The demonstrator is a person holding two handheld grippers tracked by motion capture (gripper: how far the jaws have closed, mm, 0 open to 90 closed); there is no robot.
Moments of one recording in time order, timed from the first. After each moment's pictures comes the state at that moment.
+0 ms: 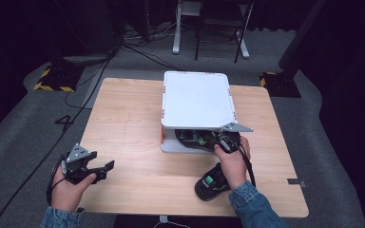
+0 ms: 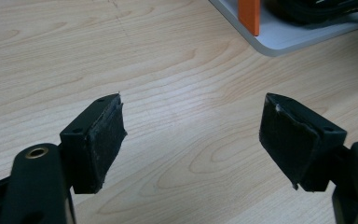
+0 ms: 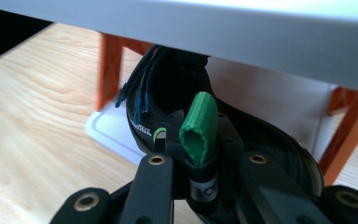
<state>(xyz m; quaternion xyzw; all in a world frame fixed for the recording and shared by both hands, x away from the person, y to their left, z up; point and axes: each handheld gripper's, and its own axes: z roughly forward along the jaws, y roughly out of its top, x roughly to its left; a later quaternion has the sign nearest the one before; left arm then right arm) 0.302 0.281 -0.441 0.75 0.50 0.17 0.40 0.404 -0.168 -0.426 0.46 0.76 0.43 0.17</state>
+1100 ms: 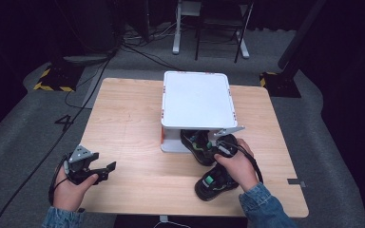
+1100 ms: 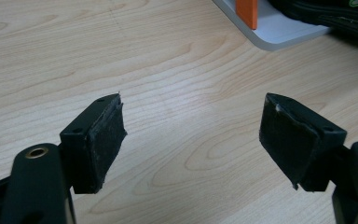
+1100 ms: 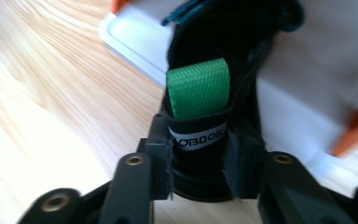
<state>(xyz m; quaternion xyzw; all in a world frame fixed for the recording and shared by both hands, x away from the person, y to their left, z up) 0.304 0.276 -0.444 0.75 0.50 0.17 0.40 0.399 -0.167 -0.431 0.41 0.85 0.34 0.07</state>
